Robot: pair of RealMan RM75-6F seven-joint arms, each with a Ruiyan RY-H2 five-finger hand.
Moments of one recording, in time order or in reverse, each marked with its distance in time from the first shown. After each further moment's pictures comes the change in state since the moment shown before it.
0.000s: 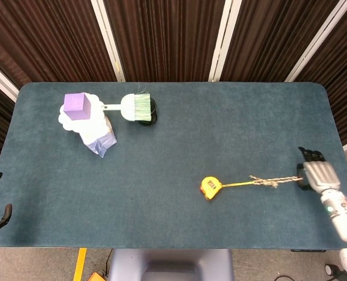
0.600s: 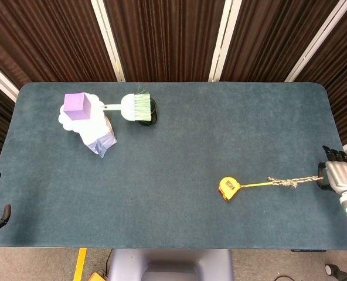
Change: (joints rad) left arm 0.003 -0.002 0.001 0.008 -0.002 0.003 -0.007; right arm -0.060 -0.011 0.063 0.089 0.016 -0.016 0.005
